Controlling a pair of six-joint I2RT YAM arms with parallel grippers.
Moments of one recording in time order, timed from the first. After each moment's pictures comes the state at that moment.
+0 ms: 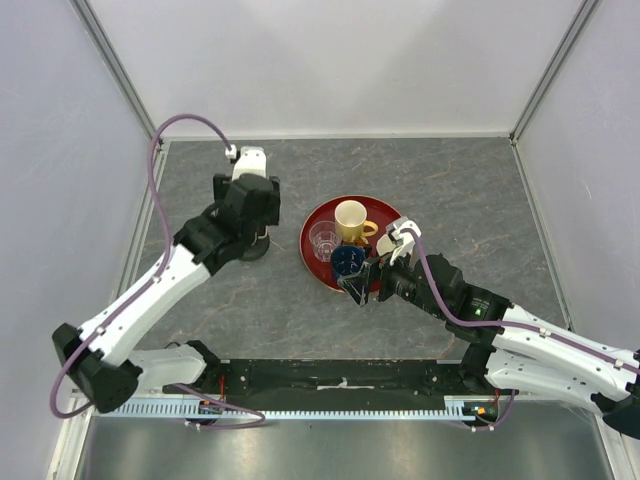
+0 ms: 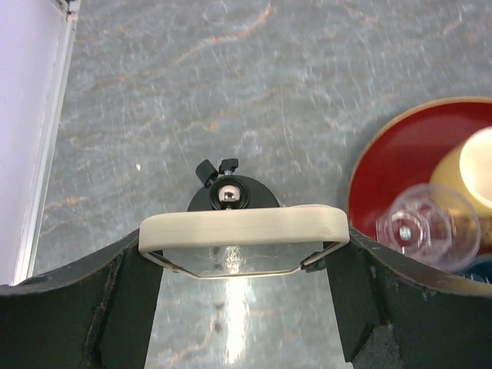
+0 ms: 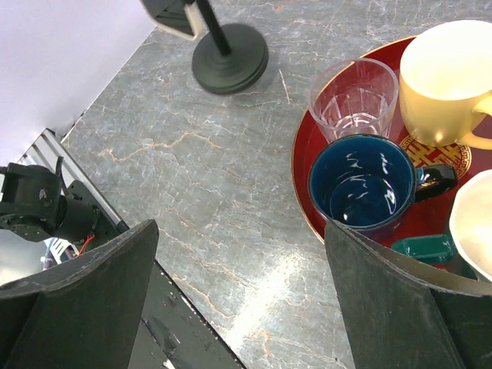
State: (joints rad) left arm -0.72 1.14 1.19 -0.65 -0.71 -0.28; right arm 1.02 0.82 0.66 -0.10 0.17 0.47
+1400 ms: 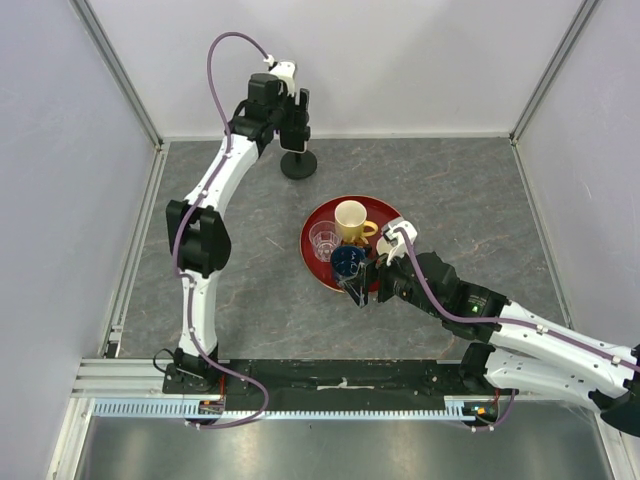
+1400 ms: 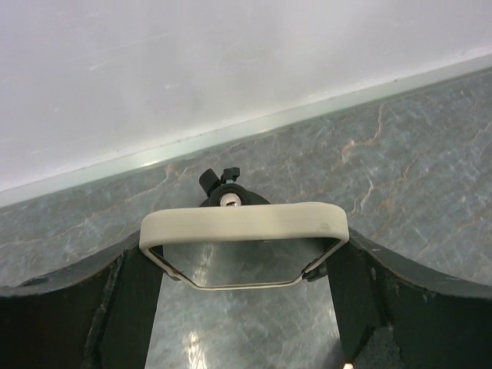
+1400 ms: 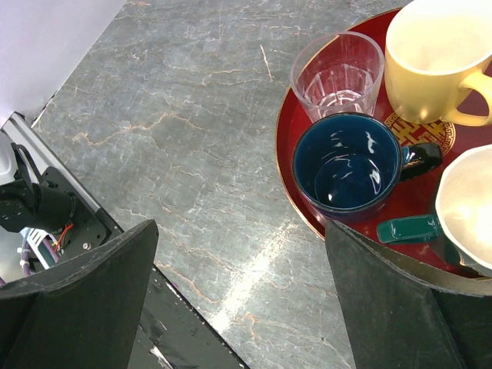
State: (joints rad) left arm -0.31 2.18 2.16 -0.36 0.01 0.00; right arm 1.02 0.85 0.69 -0.18 0.18 0.46
